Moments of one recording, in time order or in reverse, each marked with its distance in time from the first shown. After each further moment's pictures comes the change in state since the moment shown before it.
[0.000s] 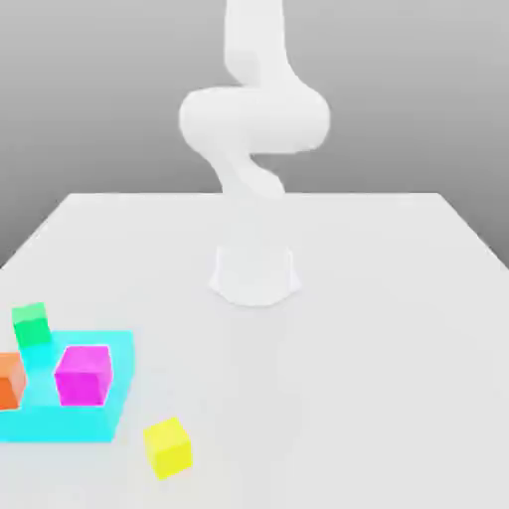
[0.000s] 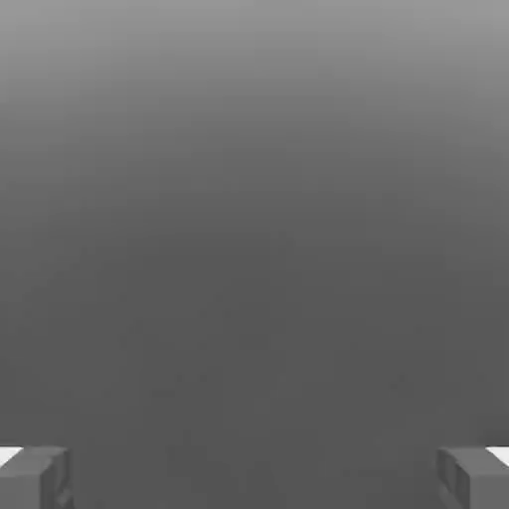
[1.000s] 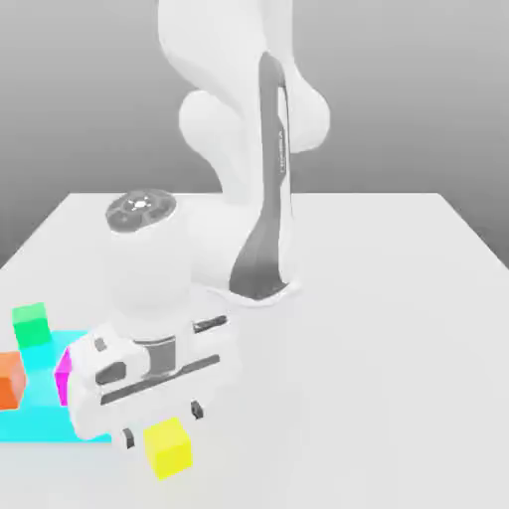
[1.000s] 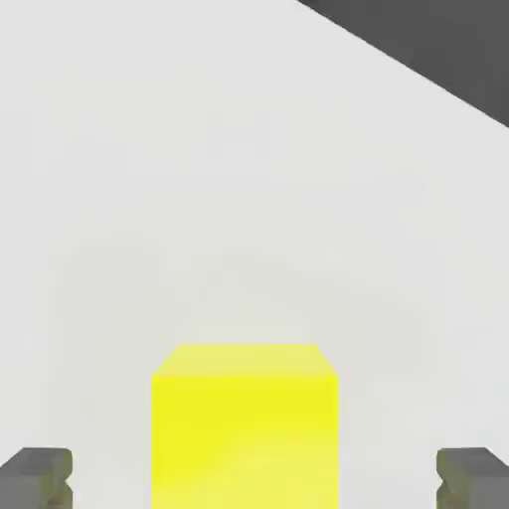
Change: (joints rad) arm -0.075 1.088 -0.111 -0.232 0.258 0.584 -0.927
